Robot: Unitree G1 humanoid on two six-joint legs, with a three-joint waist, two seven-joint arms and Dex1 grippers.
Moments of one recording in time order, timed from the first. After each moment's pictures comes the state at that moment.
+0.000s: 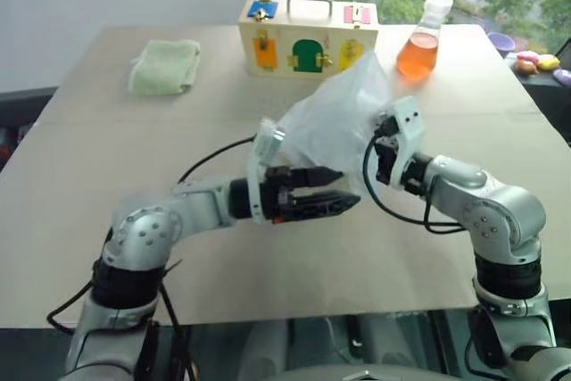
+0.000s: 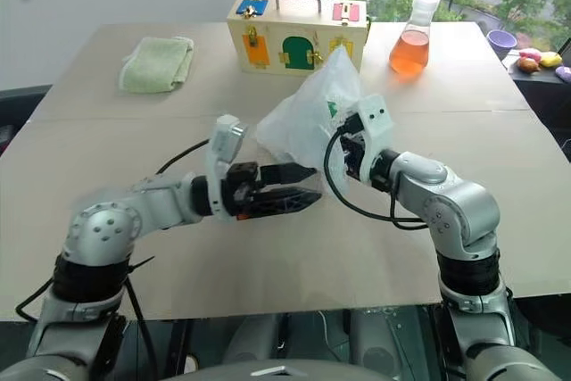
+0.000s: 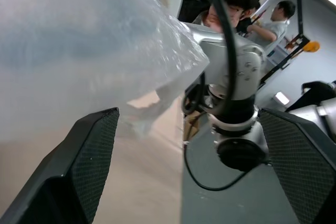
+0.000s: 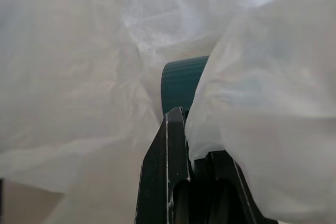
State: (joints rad) left arm -0.46 0.58 -0.03 -0.39 -1.25 1.02 -0.58; right arm -0.54 -0.30 -0.01 -0.45 0.60 1.07 0.32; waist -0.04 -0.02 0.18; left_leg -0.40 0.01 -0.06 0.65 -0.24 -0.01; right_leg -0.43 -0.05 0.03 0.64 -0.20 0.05
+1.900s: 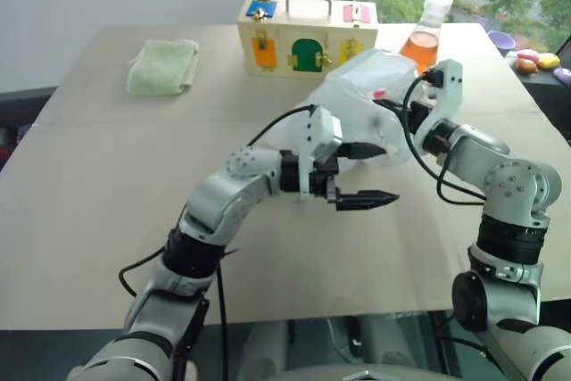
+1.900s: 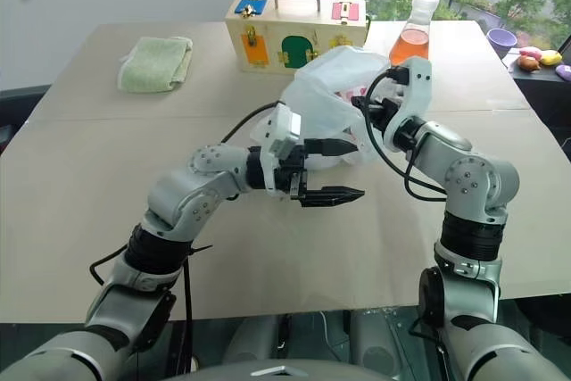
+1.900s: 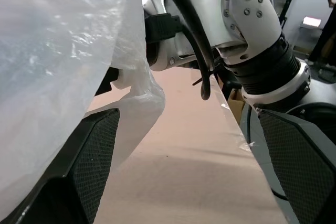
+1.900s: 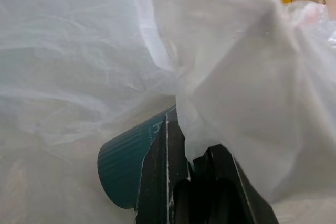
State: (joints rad) left arm -0.63 0.37 -0.29 -0.21 -0.54 0.53 -0.98; right arm -0.70 -0.20 -0.31 -0.21 0.75 1.13 0.14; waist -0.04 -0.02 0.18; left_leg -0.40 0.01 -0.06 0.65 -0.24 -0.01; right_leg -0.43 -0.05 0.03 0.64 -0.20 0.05
